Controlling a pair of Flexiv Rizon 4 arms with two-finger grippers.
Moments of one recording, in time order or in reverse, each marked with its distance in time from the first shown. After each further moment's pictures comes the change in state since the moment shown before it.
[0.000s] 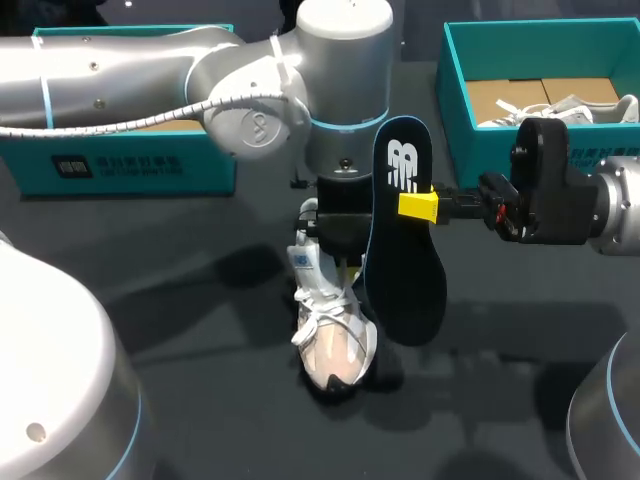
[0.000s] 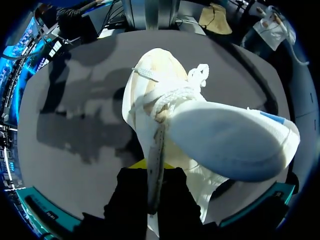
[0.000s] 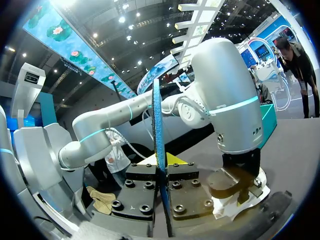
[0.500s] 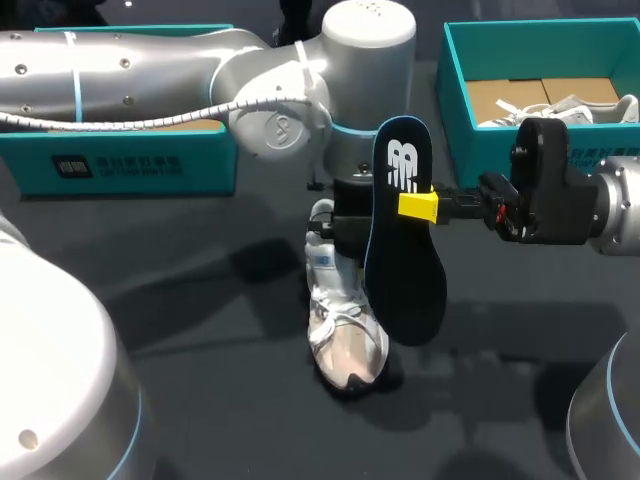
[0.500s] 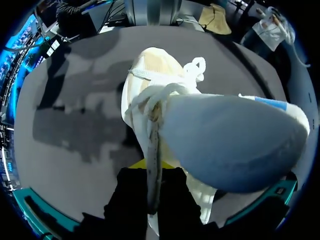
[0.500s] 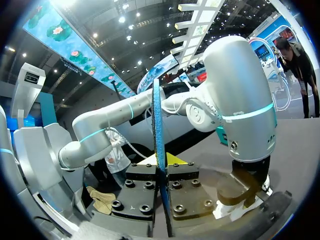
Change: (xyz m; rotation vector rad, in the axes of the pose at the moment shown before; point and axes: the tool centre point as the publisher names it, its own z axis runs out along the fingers) left arm -0.016 0.012 0.014 -0.008 0.029 -0.002; right arm 0.000 0.000 0.000 0.000 0.000 0.000
